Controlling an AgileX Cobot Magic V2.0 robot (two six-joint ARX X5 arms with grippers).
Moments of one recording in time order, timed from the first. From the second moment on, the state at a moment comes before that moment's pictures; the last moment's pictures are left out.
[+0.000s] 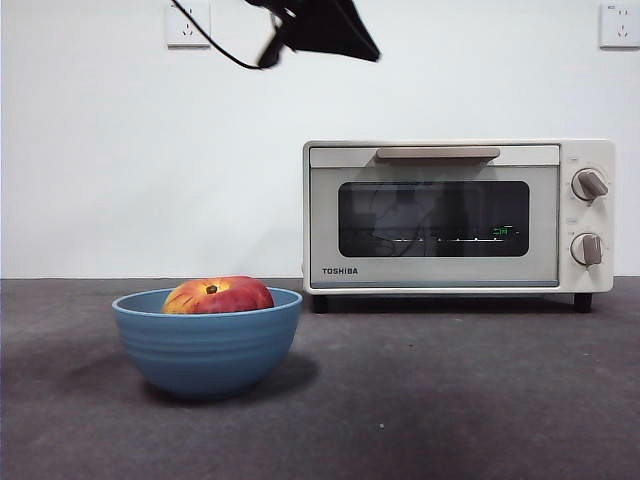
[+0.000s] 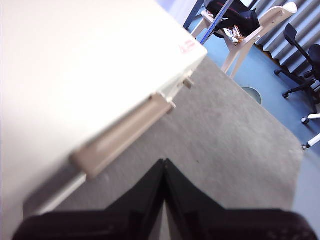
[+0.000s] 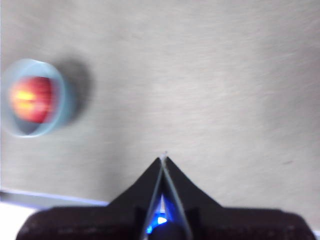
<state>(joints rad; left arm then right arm) -0.53 1.95 2.00 -0.59 0.50 -0.17 0.35 0.69 0.85 -1.04 -0.19 0.44</state>
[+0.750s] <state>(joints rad) -0.59 2.20 2.12 -0.53 0.33 -0.09 0.34 0.44 0.83 -1.11 -0.24 0.56</state>
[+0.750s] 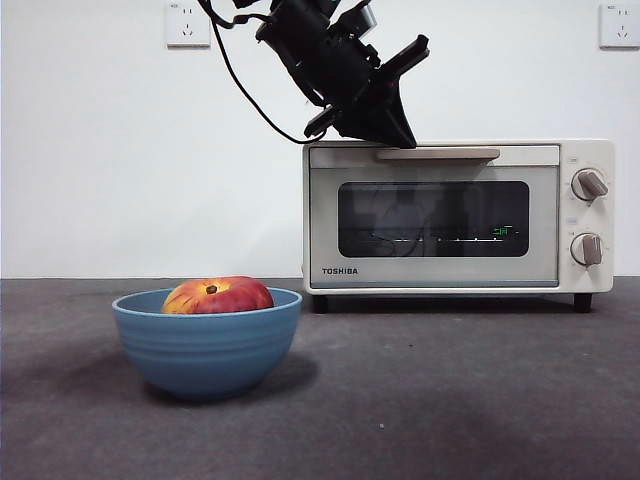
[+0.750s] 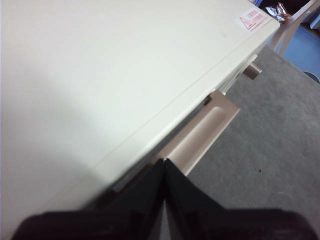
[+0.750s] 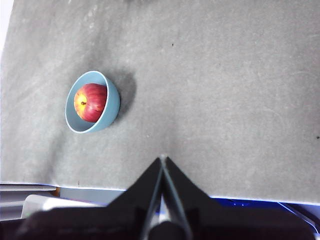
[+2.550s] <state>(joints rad) -0.88 2.23 2.01 -0.76 0.05 -0.15 0.34 0.44 1.15 -1.29 0.02 0.45</state>
